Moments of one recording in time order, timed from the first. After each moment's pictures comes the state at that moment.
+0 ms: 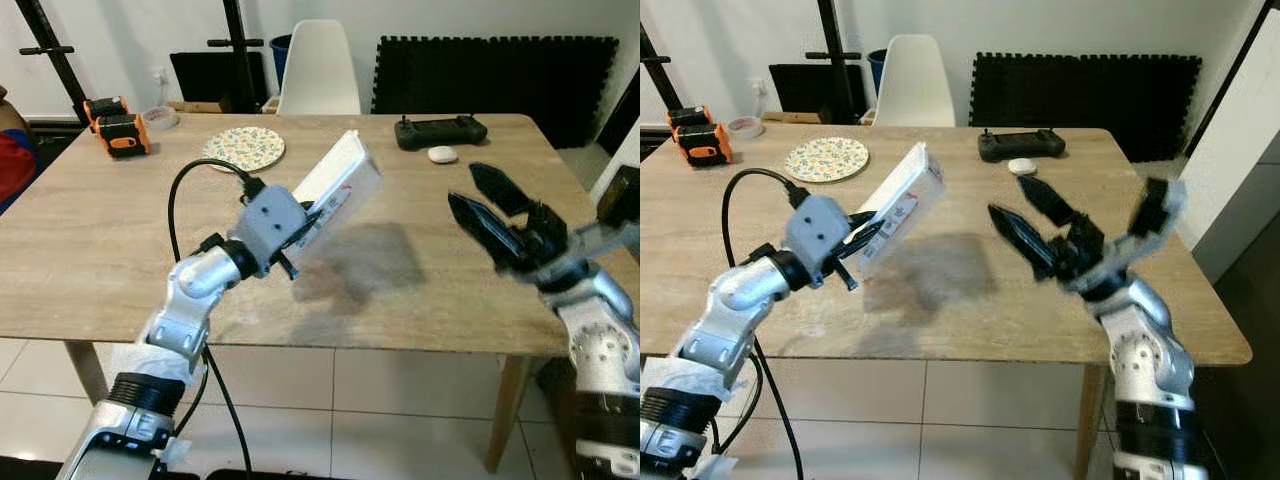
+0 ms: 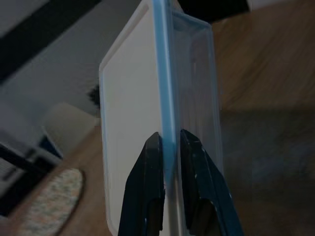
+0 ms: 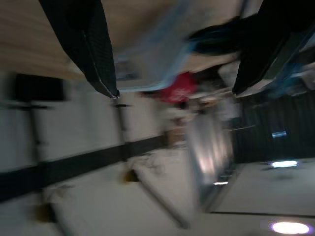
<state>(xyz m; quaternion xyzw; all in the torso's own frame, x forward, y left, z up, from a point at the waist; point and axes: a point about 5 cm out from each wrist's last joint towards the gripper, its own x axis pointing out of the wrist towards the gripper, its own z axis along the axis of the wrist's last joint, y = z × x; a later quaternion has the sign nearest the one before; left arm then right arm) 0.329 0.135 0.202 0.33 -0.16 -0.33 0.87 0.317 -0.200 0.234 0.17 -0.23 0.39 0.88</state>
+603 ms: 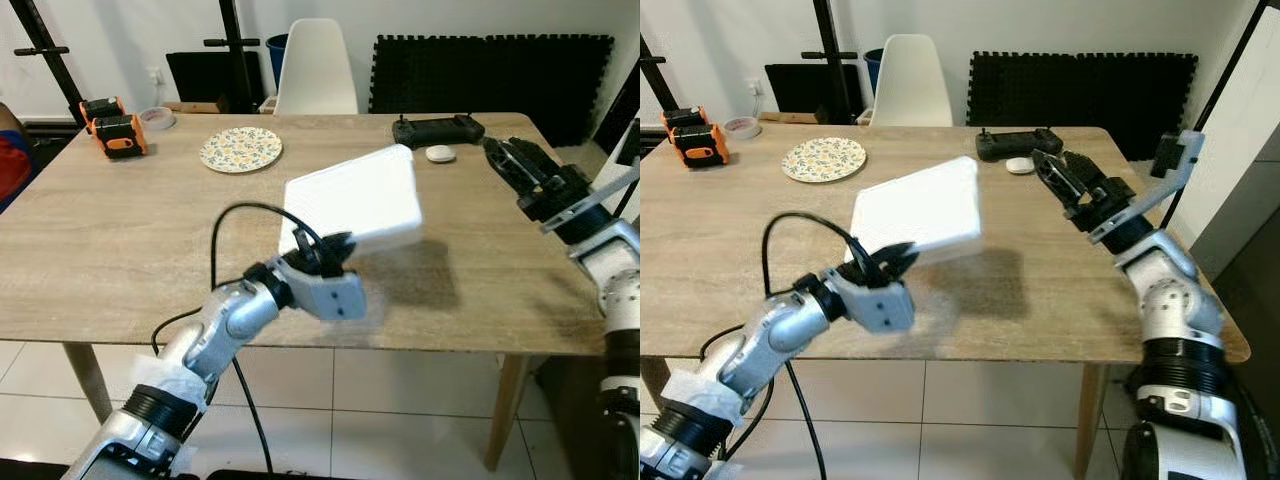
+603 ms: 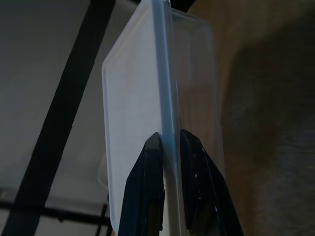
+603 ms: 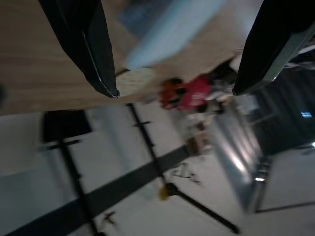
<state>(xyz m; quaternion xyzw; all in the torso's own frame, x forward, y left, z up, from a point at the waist) 0.304 0.096 0.167 0.52 -0.26 -0.33 0.74 0.344 -0.229 0.249 0.25 -0.15 0.38 0.88</state>
